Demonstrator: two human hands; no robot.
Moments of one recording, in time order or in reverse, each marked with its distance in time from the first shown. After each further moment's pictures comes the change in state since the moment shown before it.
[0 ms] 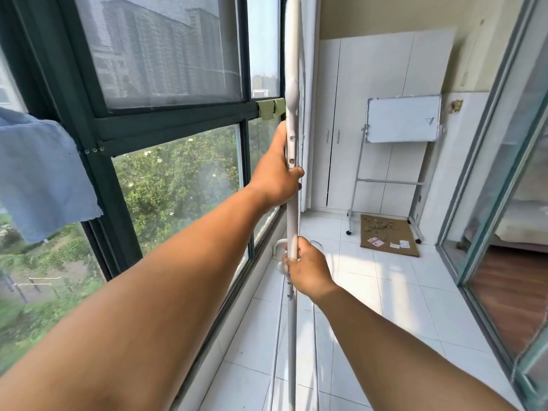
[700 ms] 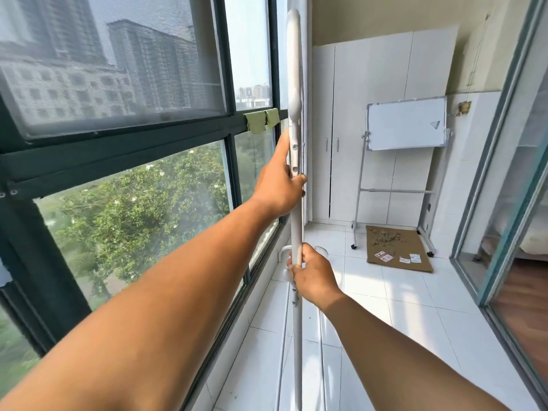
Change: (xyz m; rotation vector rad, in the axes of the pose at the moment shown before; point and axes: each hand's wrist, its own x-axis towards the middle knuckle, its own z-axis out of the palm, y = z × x) left_hand 0.147 -0.046 0.067 0.059 0.050 -0.004; right_hand 0.169 0.034 -0.048 0.032 0.017 -0.016
